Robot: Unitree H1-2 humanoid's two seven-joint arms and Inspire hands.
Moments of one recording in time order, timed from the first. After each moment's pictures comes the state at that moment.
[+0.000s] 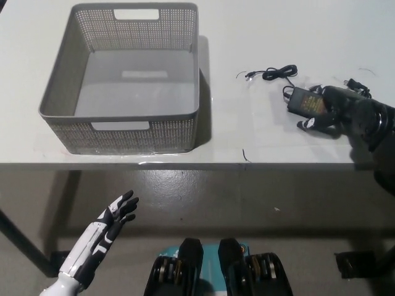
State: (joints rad) left_arm 0.04 0.25 -0.04 -0.10 -0.05 -0.16 -0.26; right_arm -1.06 -0.34 0.44 1.25 -0.53 -0.05 0.12
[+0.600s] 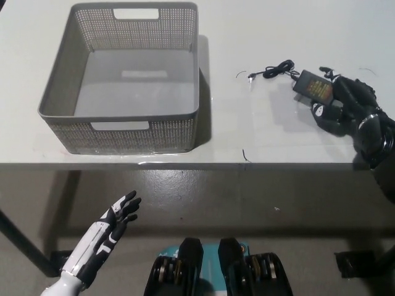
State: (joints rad) left_arm 0.03 0.25 -0.05 -0.09 -0.03 -0.16 -0.26; right_arm -1.01 -0.33 0.34 1.26 -0.52 -0.21 -0.18
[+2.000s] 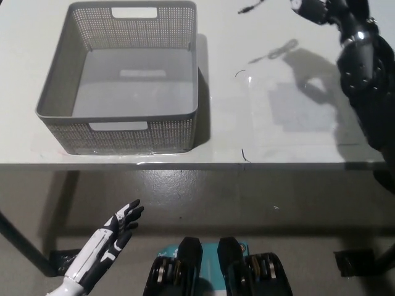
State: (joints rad) left_arm 0.05 0.26 -0.06 -0.09 0.02 -0.16 -0.27; right_arm -1.14 -0.27 0.25 0.87 -0.52 -0.22 -0.32
